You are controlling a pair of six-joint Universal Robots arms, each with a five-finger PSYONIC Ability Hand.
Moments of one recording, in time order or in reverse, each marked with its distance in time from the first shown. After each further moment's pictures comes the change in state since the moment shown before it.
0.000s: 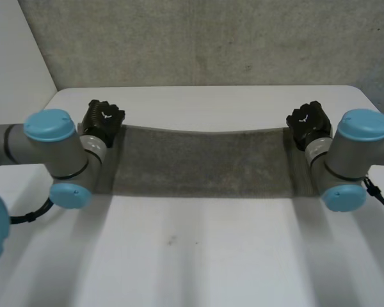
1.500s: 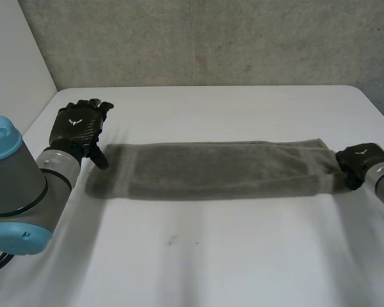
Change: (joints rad) left arm 0.002 0.551 -0.590 0.009 -0.025 -0.486; right arm -0.282 -0.250 0.310 0.324 -0.097 0.234; left_hand -0.911 -0.910 -0.931 -0.930 -0.897; right_hand 0.134 0.161 0.153 0.159 0.129
